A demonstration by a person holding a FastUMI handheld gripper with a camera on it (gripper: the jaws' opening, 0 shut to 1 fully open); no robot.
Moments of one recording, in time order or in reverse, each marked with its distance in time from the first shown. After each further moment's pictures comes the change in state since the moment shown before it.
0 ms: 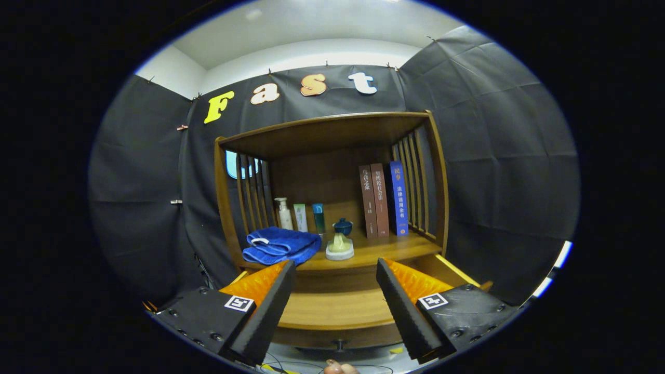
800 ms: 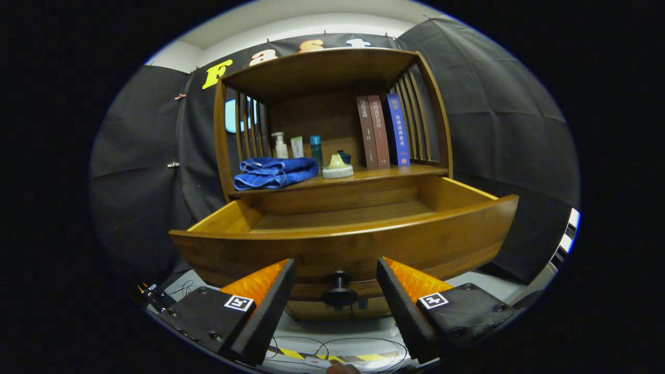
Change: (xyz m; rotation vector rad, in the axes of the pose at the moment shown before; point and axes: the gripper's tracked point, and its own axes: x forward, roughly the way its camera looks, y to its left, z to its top) arm 0.003 -0.015 -0.167 -0.030 0.233 -0.016
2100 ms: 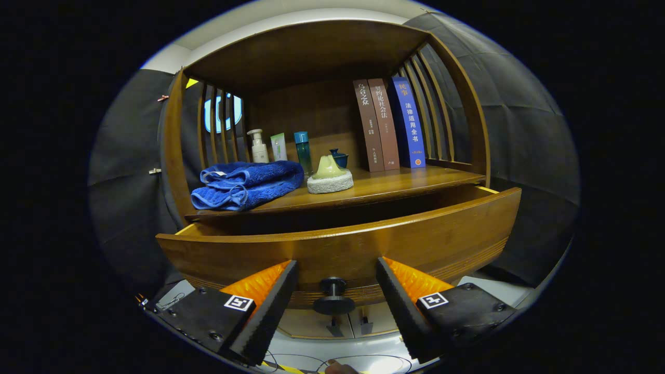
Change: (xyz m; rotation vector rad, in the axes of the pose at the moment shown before) arm 0.144 -0.002 0.041 0.034 -0.006 -0.017
